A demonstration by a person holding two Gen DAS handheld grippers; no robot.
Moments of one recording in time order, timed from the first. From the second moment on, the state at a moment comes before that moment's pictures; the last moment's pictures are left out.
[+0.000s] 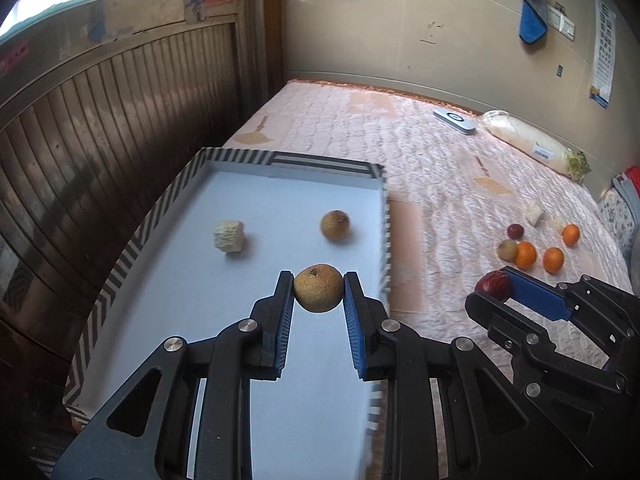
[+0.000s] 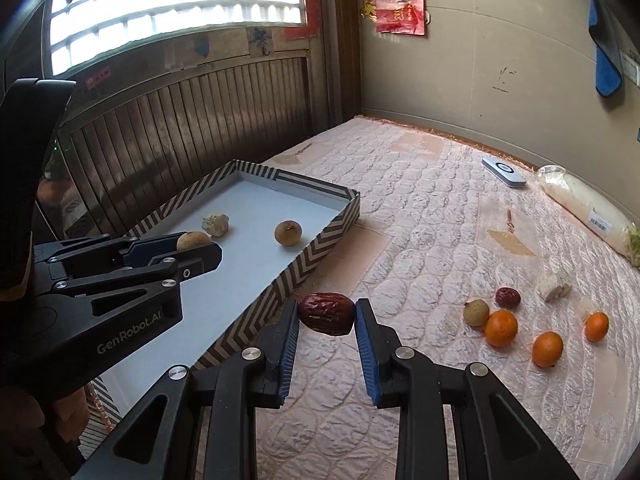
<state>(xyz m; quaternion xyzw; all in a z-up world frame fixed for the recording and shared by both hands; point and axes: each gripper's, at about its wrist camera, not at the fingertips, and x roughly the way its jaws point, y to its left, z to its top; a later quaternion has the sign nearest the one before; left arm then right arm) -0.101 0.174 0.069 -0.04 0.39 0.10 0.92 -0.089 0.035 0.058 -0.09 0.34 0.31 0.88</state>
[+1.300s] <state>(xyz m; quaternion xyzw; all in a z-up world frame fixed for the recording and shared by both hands) -0.078 0.269 0.025 -0.11 0.46 0.17 0.86 -0.059 0.165 0.012 -0.16 0.38 0.41 0.81</state>
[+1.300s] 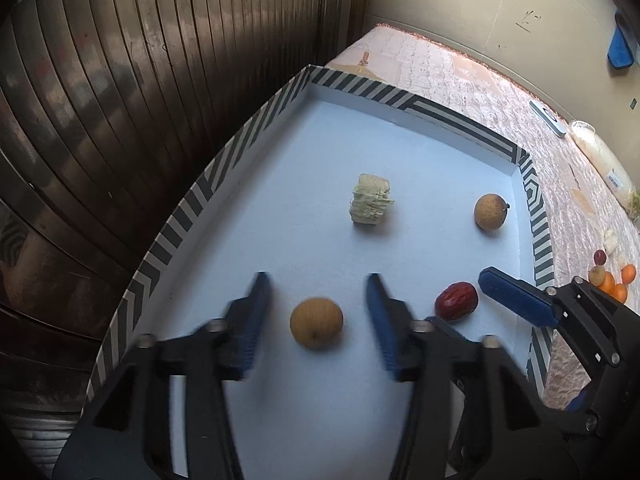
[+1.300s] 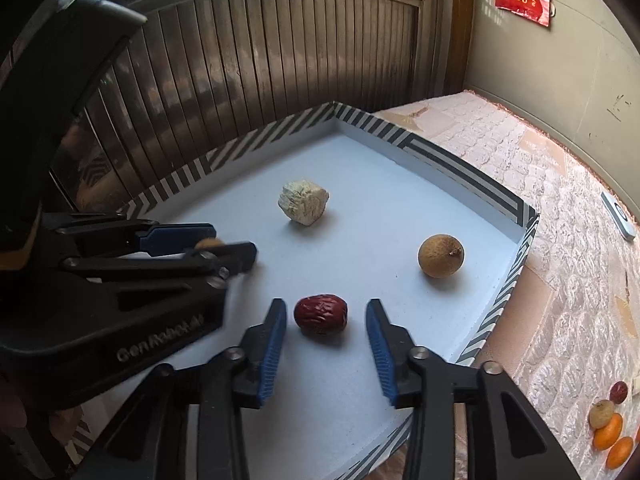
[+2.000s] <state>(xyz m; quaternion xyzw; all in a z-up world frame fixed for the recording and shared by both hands) -0.087 0.194 0.066 -0.06 0.41 0.13 0.90 -0.080 0.053 0.057 -0.10 0.34 0.35 0.87</state>
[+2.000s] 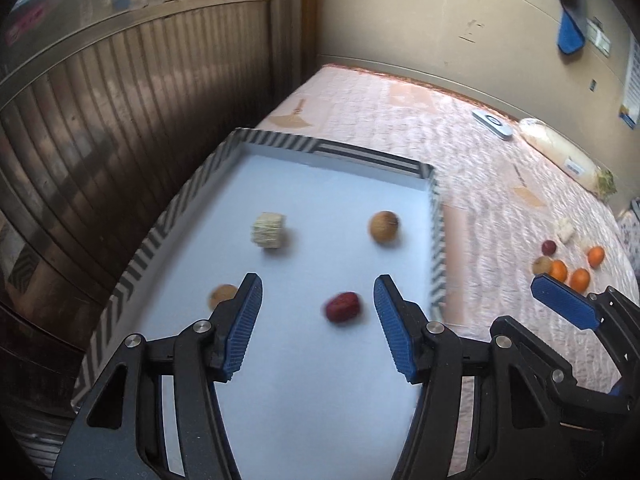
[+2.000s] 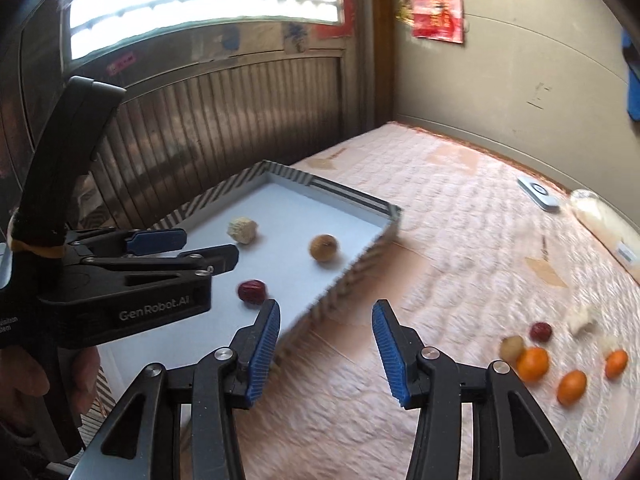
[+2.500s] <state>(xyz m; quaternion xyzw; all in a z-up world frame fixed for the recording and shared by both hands) -0.052 0.091 0.054 -0.03 0.44 0.02 0.90 -0.068 -0.093 0.041 -0.05 0.37 0.22 0.90</state>
